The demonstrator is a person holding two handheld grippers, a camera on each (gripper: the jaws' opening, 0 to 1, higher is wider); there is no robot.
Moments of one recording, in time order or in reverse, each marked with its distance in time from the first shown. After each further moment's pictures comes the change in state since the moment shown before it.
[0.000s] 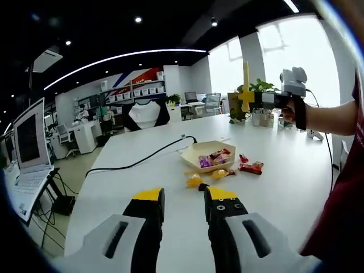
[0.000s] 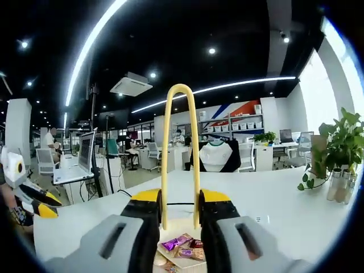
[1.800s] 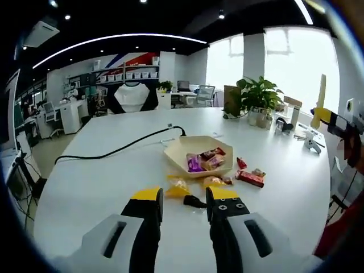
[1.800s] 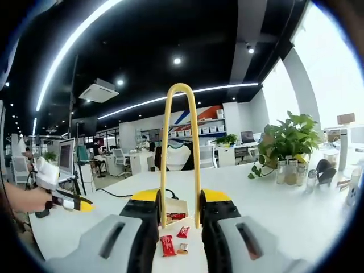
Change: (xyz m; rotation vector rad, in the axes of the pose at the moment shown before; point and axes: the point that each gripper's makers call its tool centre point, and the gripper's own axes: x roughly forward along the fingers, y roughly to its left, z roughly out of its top) left arm 0.106 -0.019 -0.011 -0.158 0.090 -0.113; right arm -0.158 -0.037 -0.010 0.037 -0.041 -0.297
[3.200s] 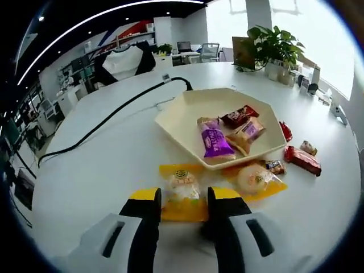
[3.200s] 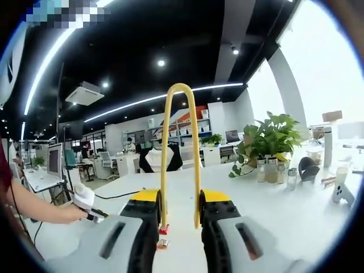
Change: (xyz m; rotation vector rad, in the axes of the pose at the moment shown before) left arm 0.127 0.022 -0.058 0.147 0.305 0.098; right arm -0.027 -0.048 0.009 0.033 -0.005 -0.111
